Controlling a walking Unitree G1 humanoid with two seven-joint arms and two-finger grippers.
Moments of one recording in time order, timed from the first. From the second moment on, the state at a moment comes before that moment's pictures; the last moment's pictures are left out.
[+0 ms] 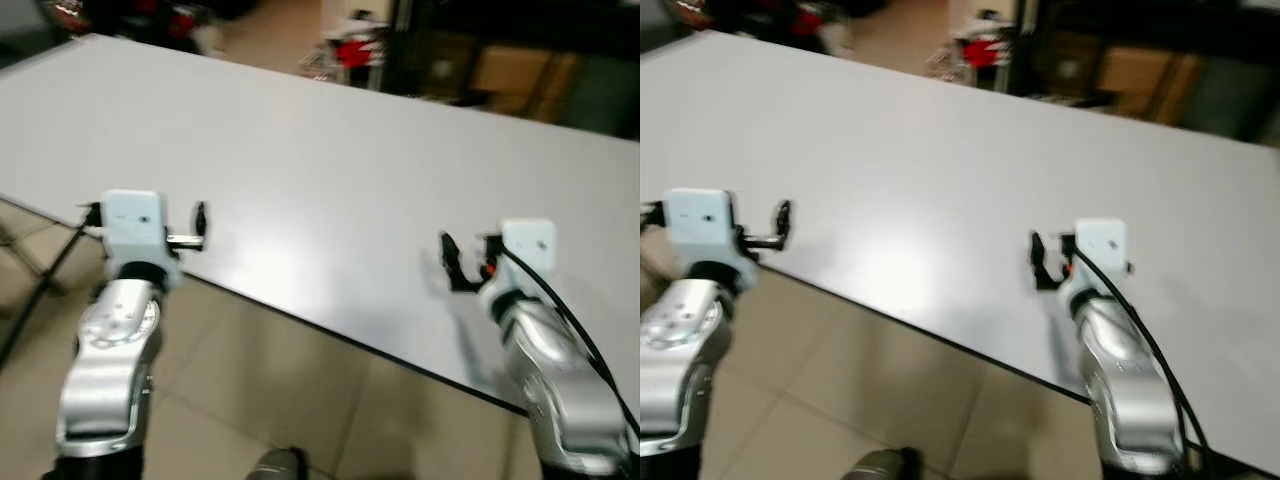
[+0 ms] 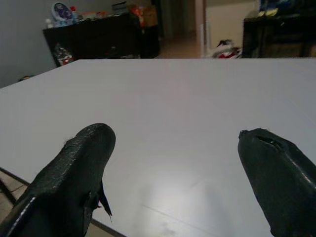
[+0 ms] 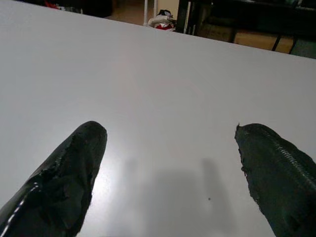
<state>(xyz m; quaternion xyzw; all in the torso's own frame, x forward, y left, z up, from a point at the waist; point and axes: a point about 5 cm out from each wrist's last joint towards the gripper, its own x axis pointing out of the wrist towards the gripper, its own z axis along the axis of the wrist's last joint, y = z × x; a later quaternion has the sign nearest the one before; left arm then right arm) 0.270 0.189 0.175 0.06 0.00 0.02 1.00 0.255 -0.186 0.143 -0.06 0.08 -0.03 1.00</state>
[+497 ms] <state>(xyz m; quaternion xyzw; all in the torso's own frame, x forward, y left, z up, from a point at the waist) 0.263 0.189 0.151 0.10 0.04 0.00 0.99 0.262 -0.172 0.154 -0.03 0.06 -0.01 1.00</state>
